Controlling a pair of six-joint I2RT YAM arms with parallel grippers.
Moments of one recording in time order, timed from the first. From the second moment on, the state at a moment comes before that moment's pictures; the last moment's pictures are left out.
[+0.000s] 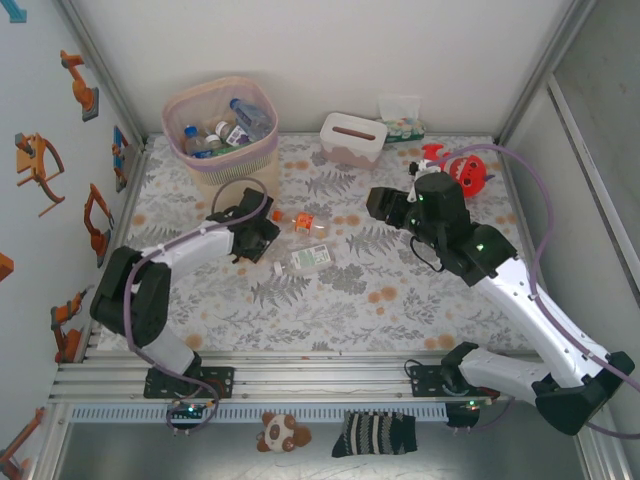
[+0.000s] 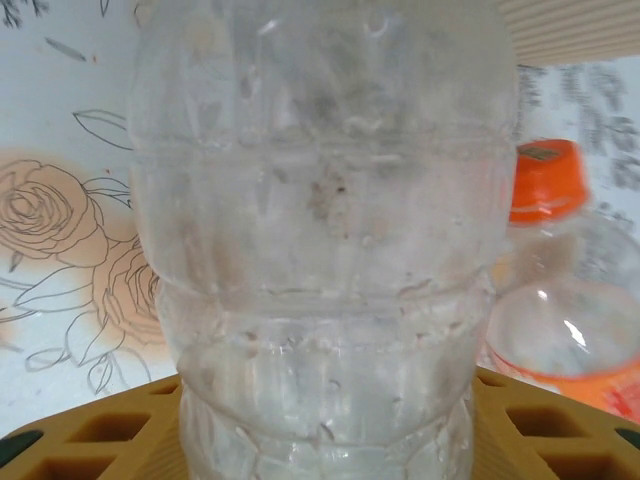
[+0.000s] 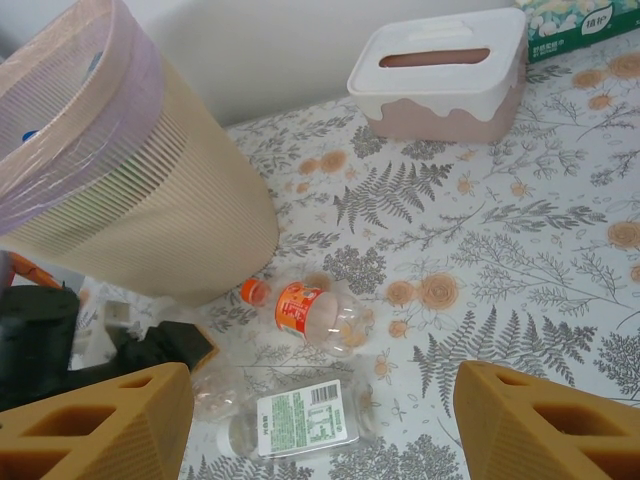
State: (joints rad) left arm -0.56 1.59 1.00 -0.49 -0.14 -1.32; right arm 0.64 1.07 1.20 -0.62 0.14 0.61
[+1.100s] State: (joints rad) left arm -0.59 1.26 1.55 -0.93 -0.22 0.02; right arm 0.63 1.18 1.38 -0.68 0.12 0.51
